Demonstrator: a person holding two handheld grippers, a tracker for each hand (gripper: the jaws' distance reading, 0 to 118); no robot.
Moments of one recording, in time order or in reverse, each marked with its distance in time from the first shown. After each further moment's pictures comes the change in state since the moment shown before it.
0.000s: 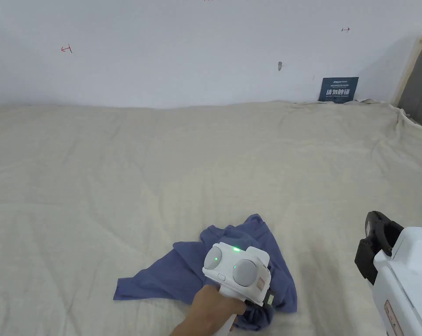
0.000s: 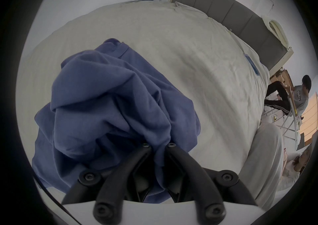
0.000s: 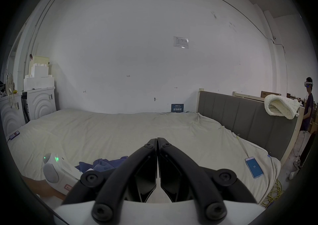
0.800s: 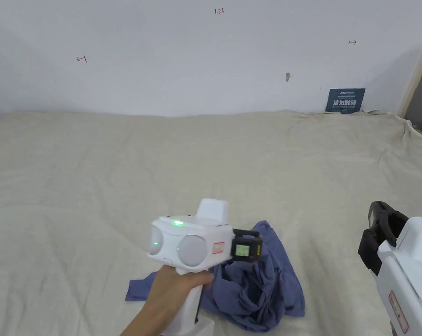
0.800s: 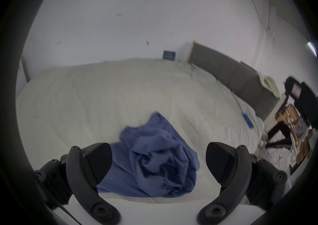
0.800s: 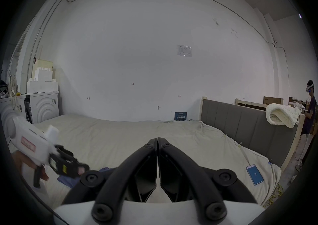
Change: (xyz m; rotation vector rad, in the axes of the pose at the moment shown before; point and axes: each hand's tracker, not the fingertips) left arm -0.047 -0.013 0.164 0.508 0.104 0.147; right arm -0.016 0.028 0.015 0.065 0.025 0.008
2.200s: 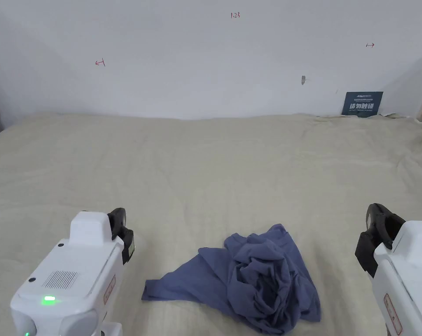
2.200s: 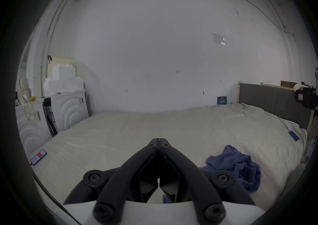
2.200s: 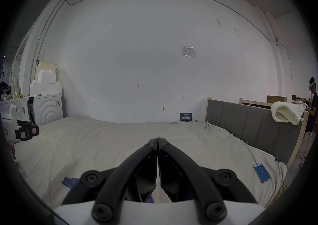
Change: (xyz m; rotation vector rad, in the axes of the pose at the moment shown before) left arm -0.096 -0.052 0.126 0.407 0.466 -0.051; right arm -0.020 -0.005 -0.005 0.016 0.035 -0.015
